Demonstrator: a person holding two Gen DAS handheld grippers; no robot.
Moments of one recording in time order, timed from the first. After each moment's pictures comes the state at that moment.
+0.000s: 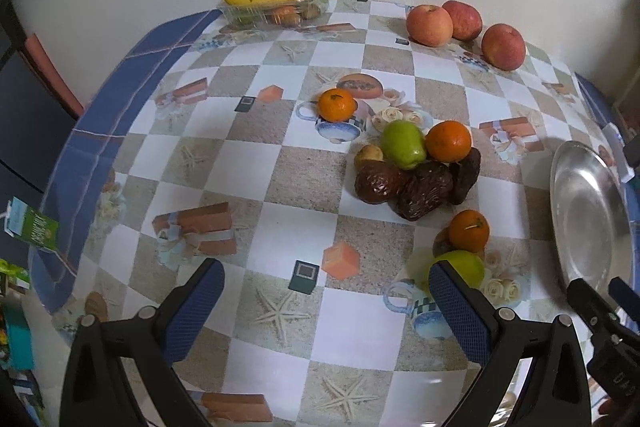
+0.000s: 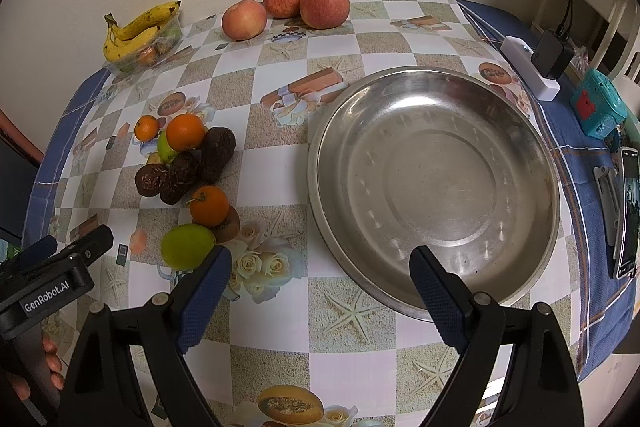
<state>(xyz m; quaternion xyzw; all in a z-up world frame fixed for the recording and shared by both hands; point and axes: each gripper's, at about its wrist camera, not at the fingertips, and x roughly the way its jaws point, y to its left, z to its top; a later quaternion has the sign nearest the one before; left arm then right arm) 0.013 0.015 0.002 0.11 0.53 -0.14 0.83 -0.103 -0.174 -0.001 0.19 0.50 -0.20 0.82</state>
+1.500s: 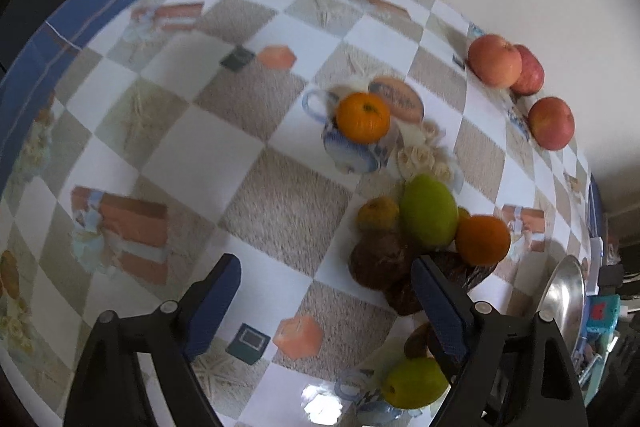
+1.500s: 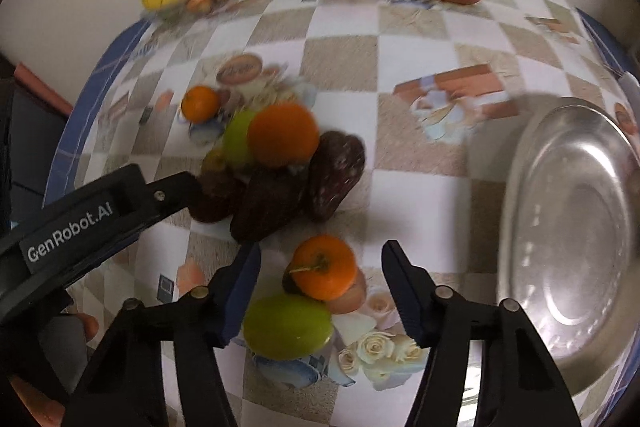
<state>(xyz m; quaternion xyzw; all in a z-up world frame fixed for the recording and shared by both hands) 0.095 0.018 -0.049 -0.07 0.62 -0.11 0.78 0.013 -0.130 -0.044 0.19 0.56 -0.09 0.80</state>
